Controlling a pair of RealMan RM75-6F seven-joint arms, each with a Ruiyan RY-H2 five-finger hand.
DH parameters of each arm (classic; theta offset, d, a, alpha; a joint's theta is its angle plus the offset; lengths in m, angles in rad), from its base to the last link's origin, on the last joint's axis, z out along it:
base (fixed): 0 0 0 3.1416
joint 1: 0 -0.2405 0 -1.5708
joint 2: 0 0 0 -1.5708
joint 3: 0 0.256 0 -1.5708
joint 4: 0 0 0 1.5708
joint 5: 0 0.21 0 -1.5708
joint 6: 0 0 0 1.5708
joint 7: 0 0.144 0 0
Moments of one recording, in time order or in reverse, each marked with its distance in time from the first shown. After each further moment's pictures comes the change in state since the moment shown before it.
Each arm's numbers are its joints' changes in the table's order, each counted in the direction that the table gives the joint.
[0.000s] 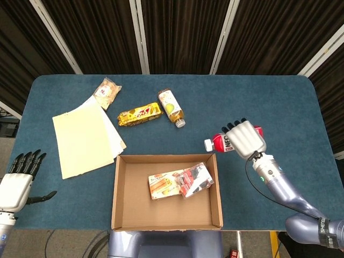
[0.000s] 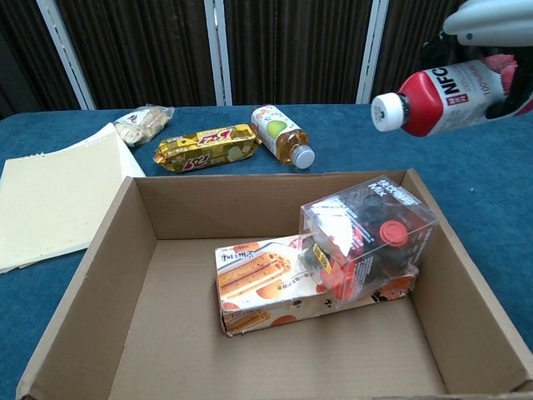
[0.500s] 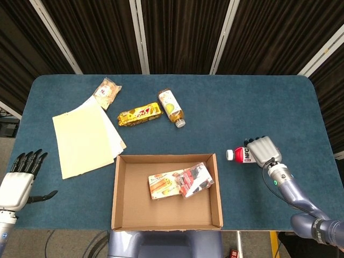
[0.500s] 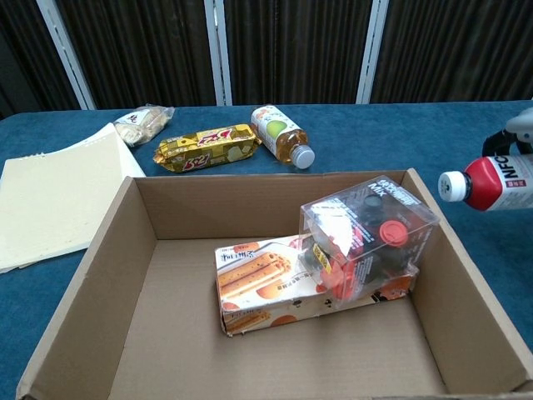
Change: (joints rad) left arm 0.005 -0.003 0.001 0.004 0.006 -0.004 -0.017; right arm 0.133 0.180 -0.113 0.389 -0.070 -0.083 0.285
